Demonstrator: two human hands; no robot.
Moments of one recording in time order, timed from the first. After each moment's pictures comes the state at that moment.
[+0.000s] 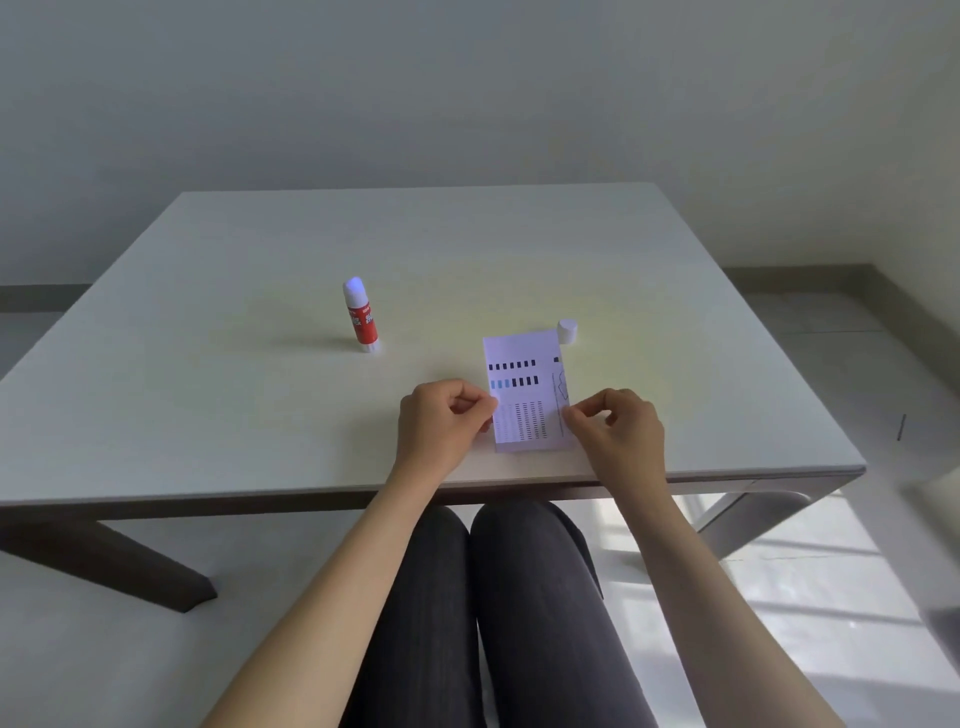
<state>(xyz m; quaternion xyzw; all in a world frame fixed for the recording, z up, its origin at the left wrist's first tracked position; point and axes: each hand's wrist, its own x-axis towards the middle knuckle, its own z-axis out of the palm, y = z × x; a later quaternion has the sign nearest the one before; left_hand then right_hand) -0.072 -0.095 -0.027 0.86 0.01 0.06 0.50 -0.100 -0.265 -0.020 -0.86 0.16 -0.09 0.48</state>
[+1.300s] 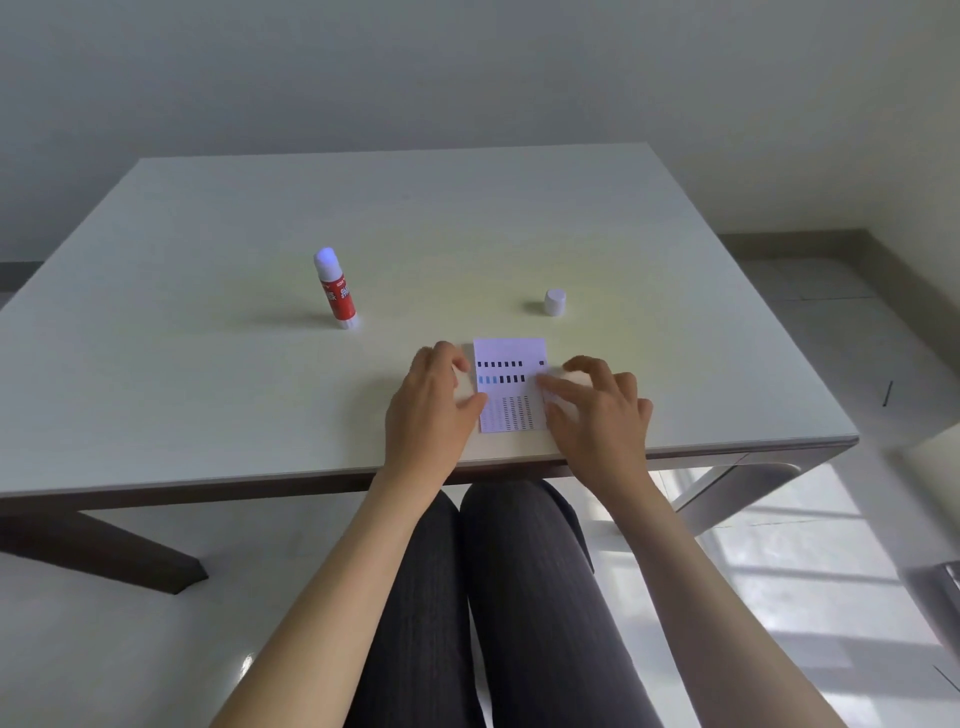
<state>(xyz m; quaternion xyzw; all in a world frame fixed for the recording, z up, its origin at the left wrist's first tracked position) -0.075 -0.103 -0.037 0.94 -0.04 0.13 0.32 -0.100 -0.264 -0.043 -0.97 0.05 -0.10 0.23</state>
